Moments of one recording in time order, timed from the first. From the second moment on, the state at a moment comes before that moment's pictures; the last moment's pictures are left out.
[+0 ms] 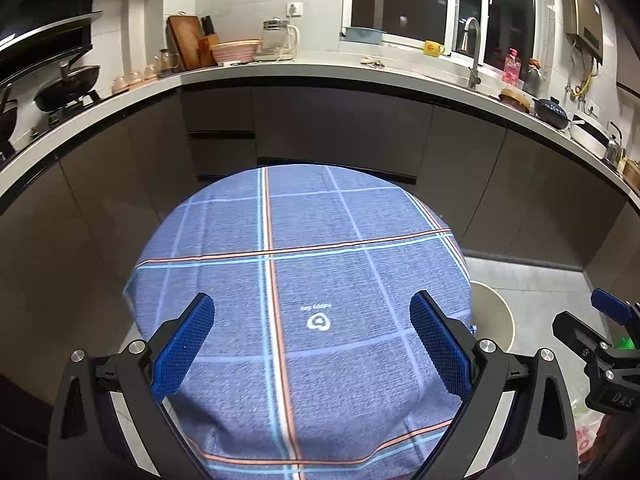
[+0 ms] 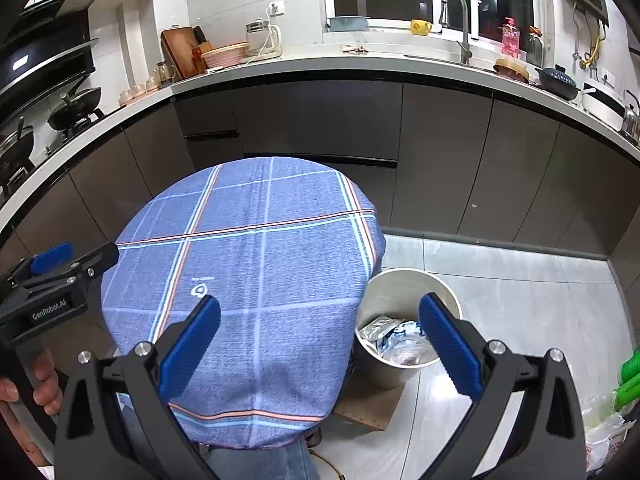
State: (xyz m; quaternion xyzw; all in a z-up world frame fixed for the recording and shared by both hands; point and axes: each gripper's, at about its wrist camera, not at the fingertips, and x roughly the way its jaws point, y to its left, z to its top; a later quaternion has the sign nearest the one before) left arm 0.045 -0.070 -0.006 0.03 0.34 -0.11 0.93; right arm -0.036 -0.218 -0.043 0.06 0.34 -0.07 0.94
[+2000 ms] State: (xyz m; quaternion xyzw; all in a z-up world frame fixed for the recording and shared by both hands) left arm 0.009 -0.053 0.012 0.02 0.32 -0.11 0.94; right arm -0.057 -0.182 -0.025 0.05 0.32 -0.05 0.94
